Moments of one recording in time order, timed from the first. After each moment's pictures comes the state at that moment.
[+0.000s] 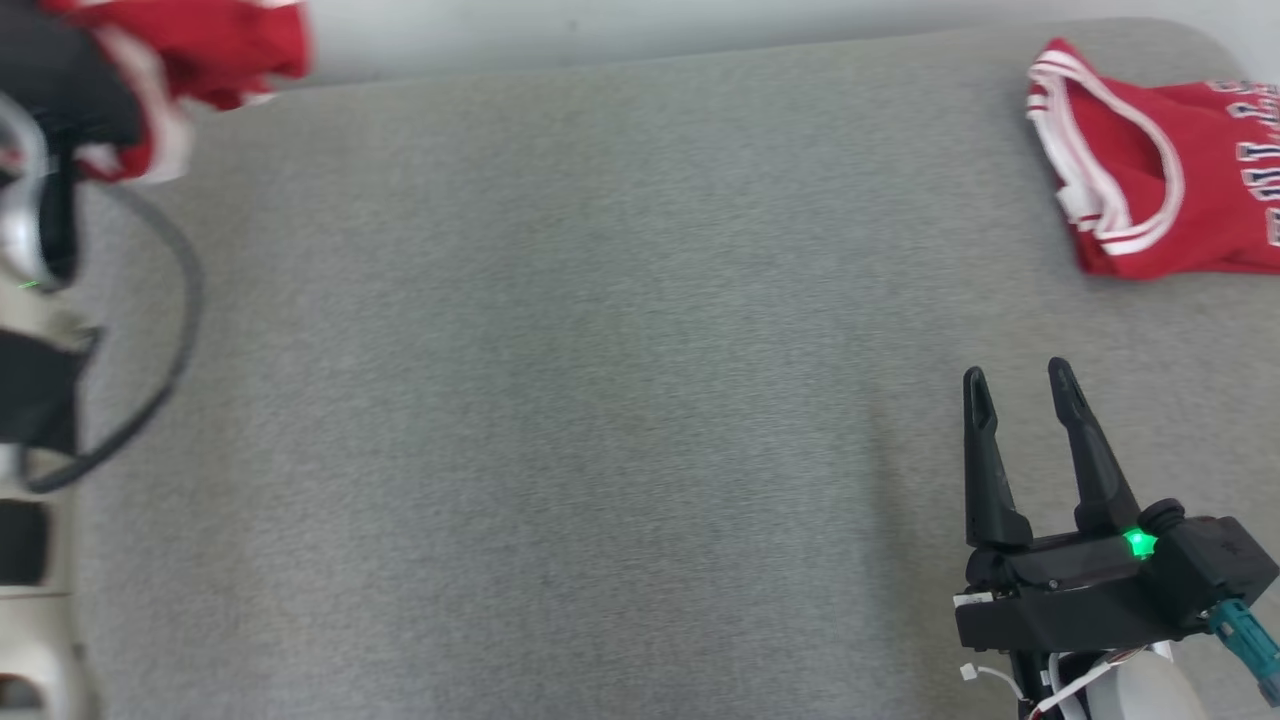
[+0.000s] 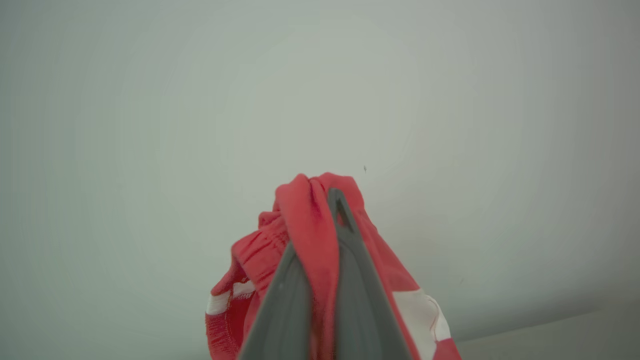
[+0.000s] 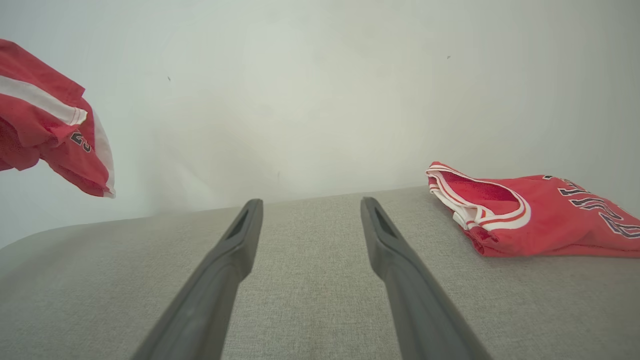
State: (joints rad) left arm -1.12 0.36 -0.08 0.67 -0.29 -0.11 -0.09; right arm -0.13 -0.12 0.00 -0.04 0.20 0.13 -0.26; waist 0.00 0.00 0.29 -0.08
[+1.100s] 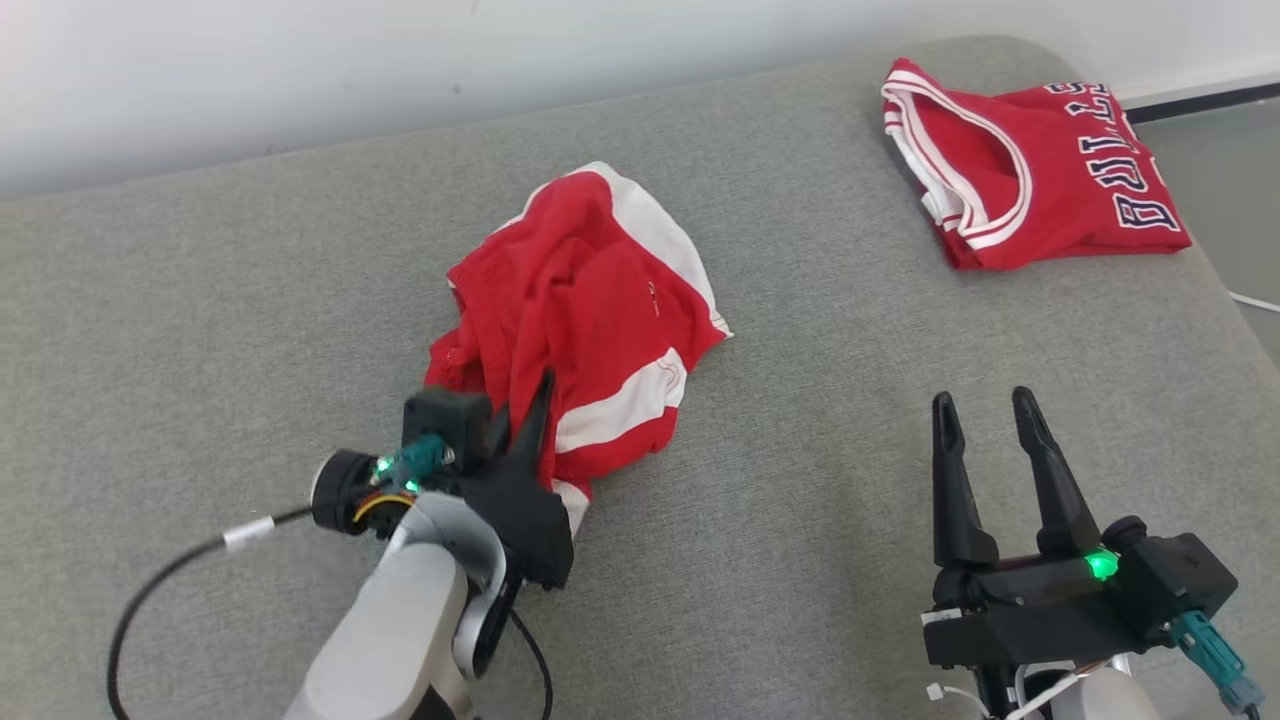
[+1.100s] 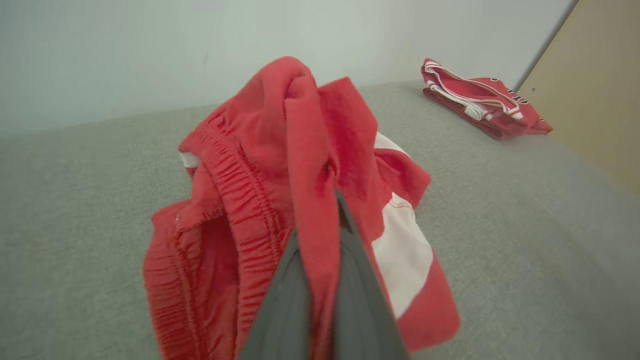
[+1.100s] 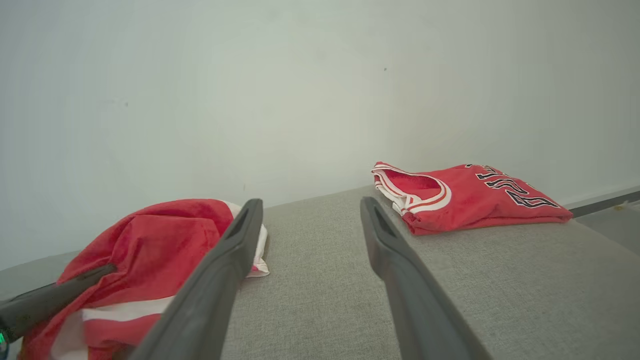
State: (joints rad) left arm -0.62 0.05 -0.41 0.65 -0.37 -0.06 -0.10; right arm -0.11 -0.06 0.01 0.01 0.22 0.13 -0.26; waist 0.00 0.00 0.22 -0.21
